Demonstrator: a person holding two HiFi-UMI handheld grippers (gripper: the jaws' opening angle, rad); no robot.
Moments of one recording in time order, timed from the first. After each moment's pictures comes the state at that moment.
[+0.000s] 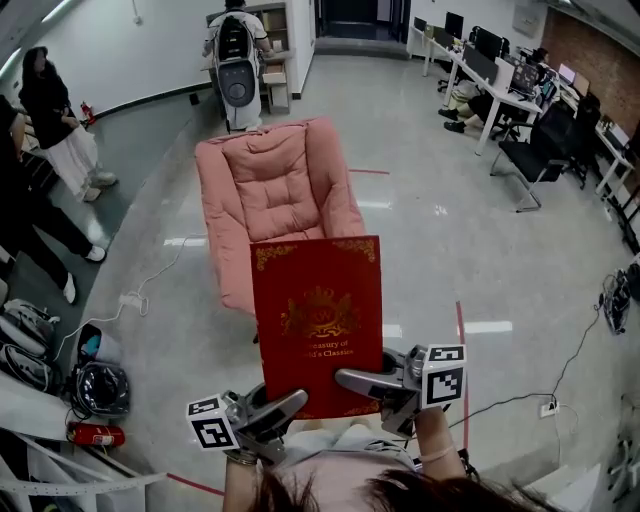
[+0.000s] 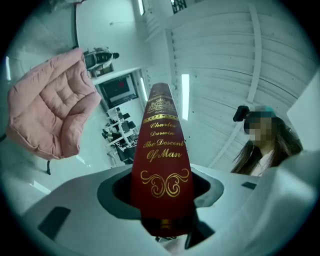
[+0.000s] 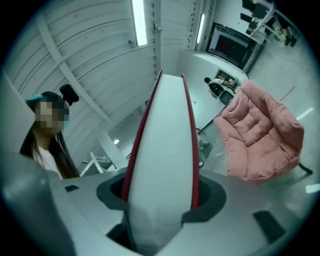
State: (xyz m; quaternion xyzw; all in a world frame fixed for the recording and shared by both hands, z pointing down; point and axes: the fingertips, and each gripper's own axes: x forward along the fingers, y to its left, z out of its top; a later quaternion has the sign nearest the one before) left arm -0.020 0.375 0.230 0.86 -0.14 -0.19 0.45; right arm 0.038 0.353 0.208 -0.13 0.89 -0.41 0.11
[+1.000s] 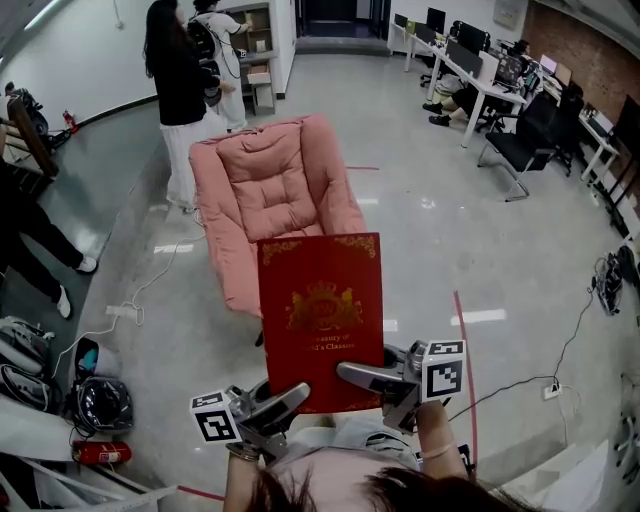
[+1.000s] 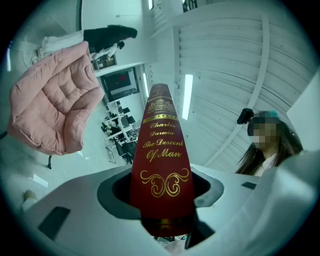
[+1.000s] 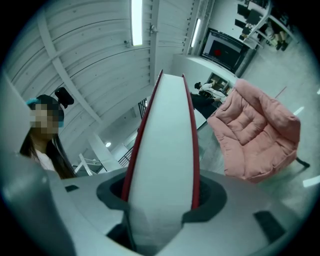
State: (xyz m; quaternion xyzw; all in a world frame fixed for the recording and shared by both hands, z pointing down) left arm -0.070 0.359 0.248 0.86 -0.10 -0.18 0.47; right arm -0.011 0.342 0.225 -0.18 0.88 -0.43 0.11
